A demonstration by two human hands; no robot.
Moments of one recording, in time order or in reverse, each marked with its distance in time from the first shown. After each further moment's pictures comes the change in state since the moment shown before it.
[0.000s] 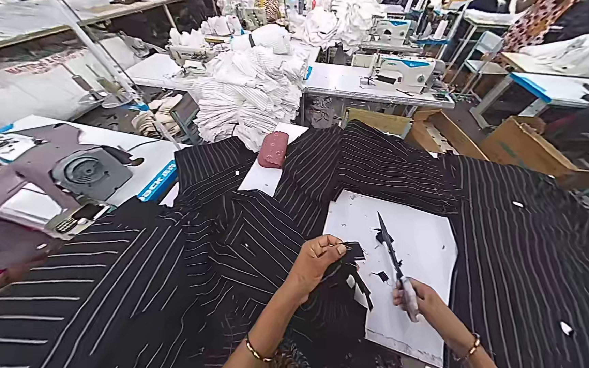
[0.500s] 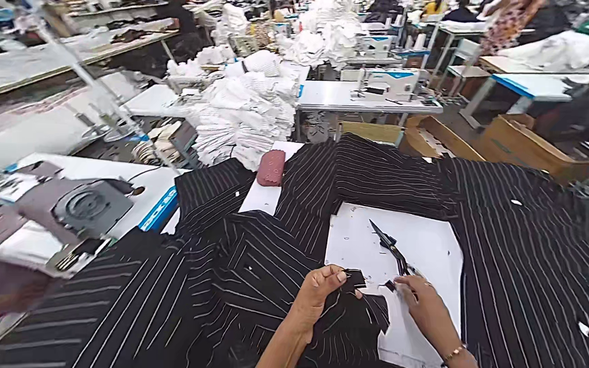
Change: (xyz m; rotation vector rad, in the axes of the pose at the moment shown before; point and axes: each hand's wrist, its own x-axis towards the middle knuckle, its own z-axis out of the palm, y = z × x) left_hand -0.018 -0.008 -0.001 -0.174 -0.039 -0.133; right_hand 0.015 -0.007 0.034 -0.637 0.423 -0.301
